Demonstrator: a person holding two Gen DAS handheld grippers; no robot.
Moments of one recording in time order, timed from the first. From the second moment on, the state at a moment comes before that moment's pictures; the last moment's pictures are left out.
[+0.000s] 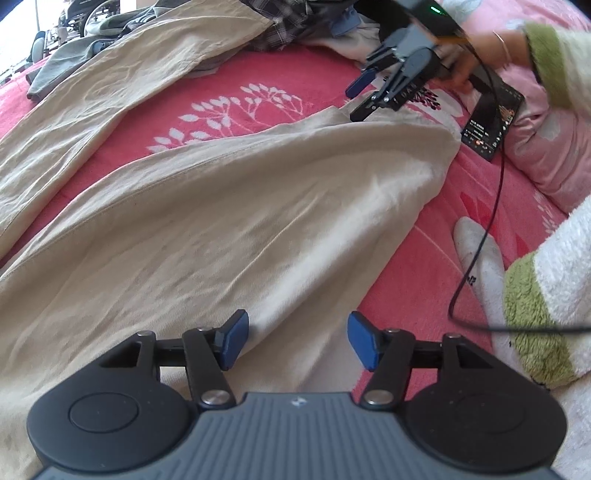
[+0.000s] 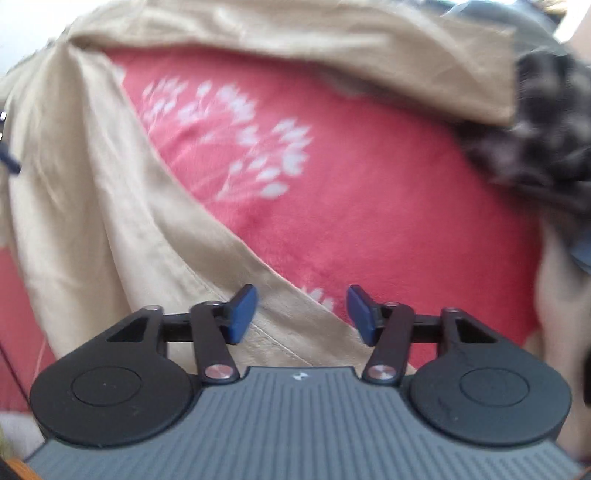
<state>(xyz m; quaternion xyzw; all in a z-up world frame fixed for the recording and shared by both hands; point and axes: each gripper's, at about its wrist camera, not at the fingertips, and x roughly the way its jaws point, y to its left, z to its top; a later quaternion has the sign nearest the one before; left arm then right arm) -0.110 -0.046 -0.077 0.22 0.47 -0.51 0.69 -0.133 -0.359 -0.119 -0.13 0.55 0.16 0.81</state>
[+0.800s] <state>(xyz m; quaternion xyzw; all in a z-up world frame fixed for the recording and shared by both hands) -0.097 -0.059 -0.086 0.21 0.47 -0.52 0.69 -0.130 -0.345 -0.121 -0.33 0.50 -0.03 0.80</state>
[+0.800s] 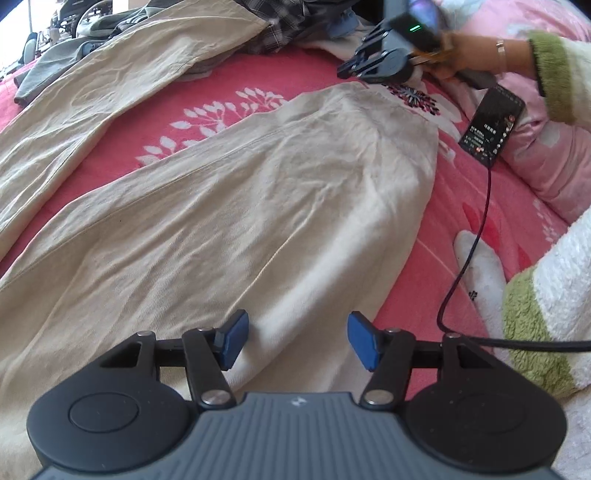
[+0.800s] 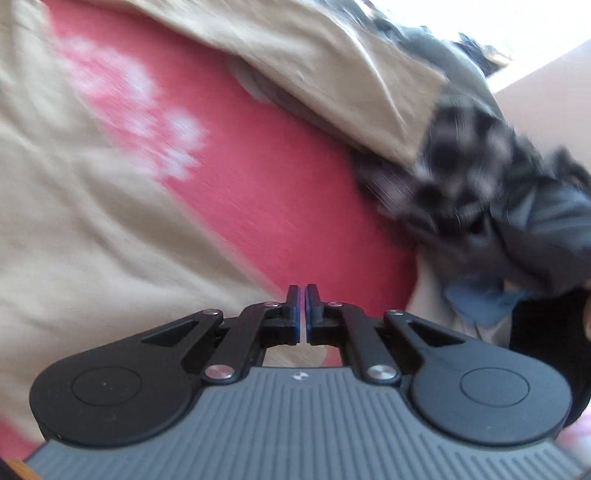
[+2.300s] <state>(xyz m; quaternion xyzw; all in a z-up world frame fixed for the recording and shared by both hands) -0.144 0.159 -0.042 0.01 0.55 -0.21 0.81 -0.242 -0.260 -0.022 -0.09 0.44 0.12 0.88</state>
